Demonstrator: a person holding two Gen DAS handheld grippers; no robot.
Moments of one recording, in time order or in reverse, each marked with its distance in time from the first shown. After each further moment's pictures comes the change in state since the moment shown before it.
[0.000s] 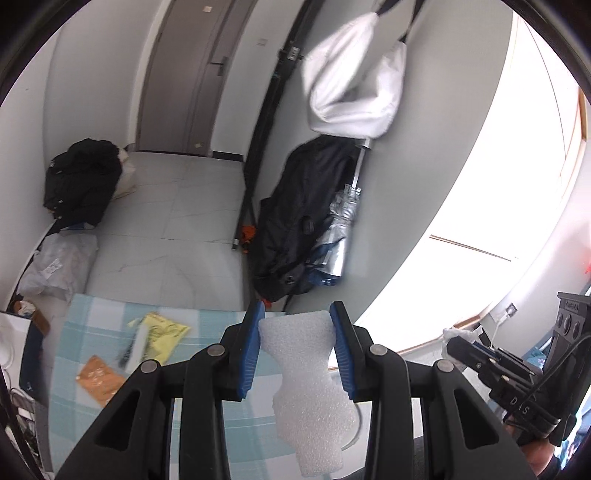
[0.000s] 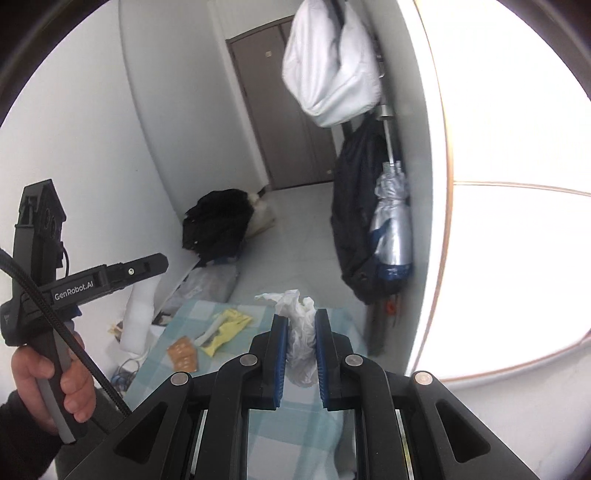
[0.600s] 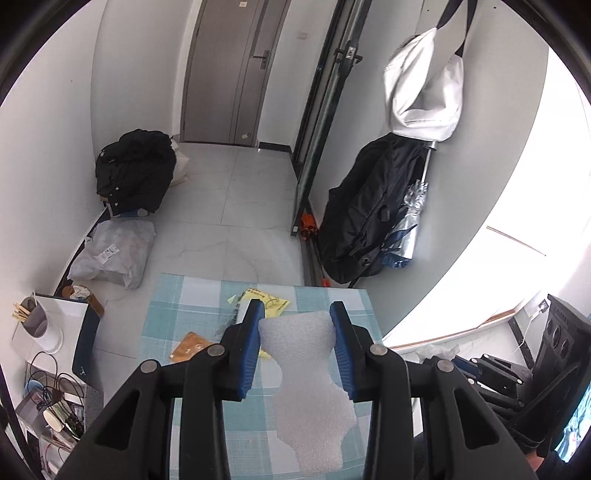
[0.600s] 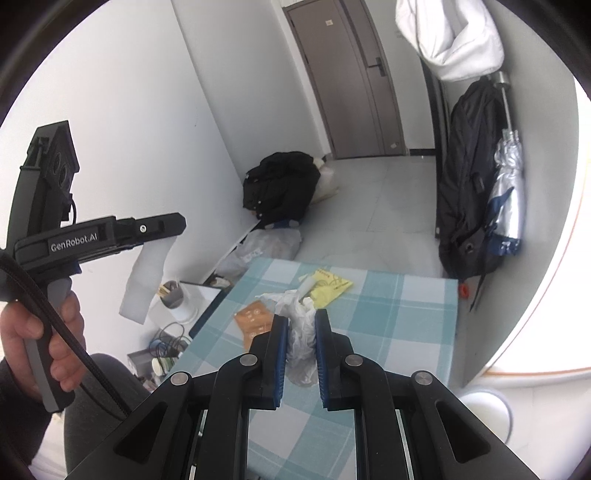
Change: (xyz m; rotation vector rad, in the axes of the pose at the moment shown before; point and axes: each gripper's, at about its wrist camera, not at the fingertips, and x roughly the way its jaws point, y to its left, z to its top) left arm -0.055 0.091 -0.014 -0.022 0.033 0.164; right arm 0.067 0.123 -0.040 -0.104 0.111 0.210
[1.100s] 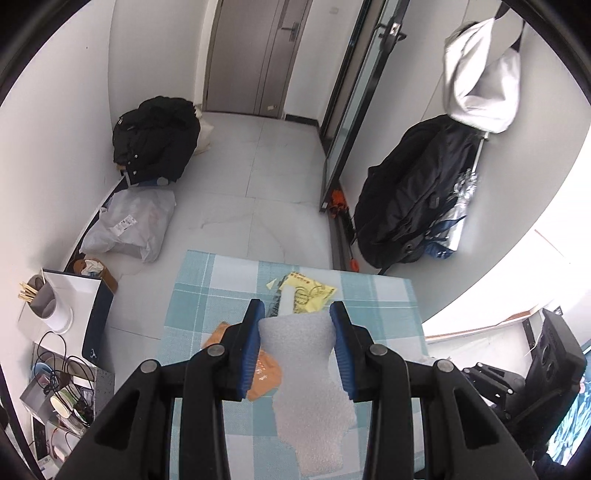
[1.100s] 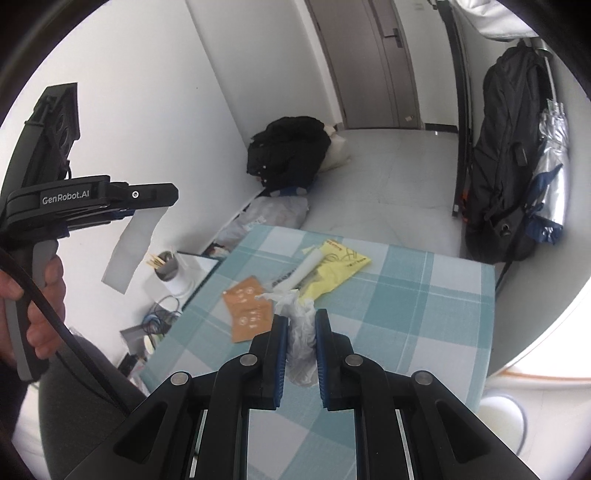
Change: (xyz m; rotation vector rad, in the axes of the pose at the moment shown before) left arm 0.039 0.047 0.005 -0.068 0.111 0.075; right arm 0.081 0.003 -0.010 -0.028 0.124 0.038
